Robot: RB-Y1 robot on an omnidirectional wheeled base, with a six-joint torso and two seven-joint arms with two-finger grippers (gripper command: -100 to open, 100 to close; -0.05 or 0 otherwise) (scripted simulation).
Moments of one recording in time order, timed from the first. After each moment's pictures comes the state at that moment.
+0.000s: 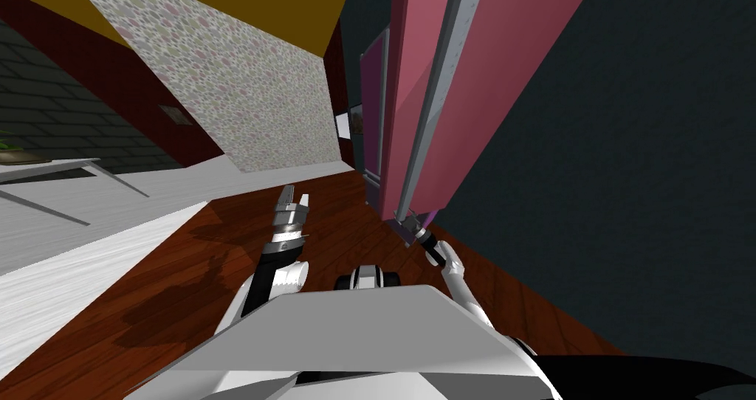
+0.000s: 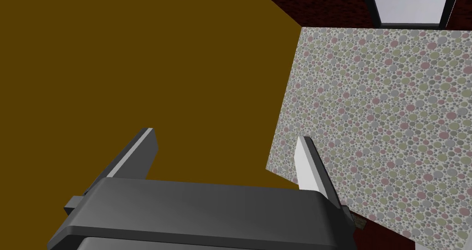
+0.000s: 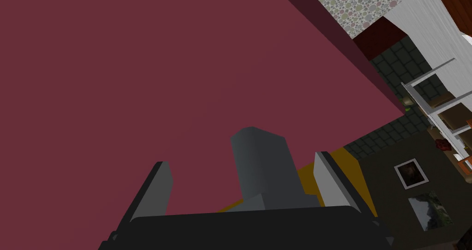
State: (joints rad) left arm 0.45 -0.03 0.00 -2.29 -0.12 -0.37 0.03; right arm 0.03 -0.31 -0.13 -1.37 0.81 -0.93 1.26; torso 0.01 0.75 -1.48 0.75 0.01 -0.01
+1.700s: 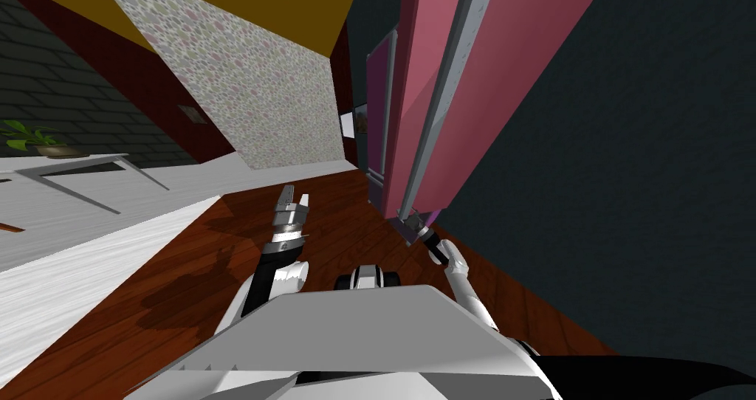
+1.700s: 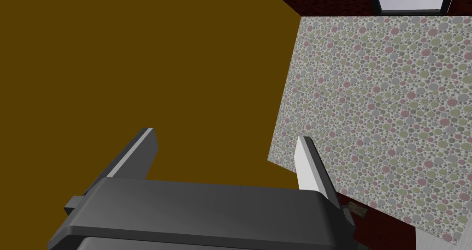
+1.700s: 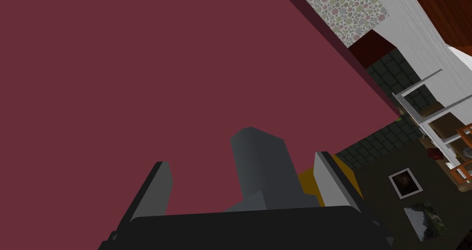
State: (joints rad) left arm 0.45 -0.03 0.00 -2.29 -0.12 -0.37 0.03; right arm 0.03 -0.32 -0.17 -1.41 0.87 -0.87 1.19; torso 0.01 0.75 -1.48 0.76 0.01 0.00
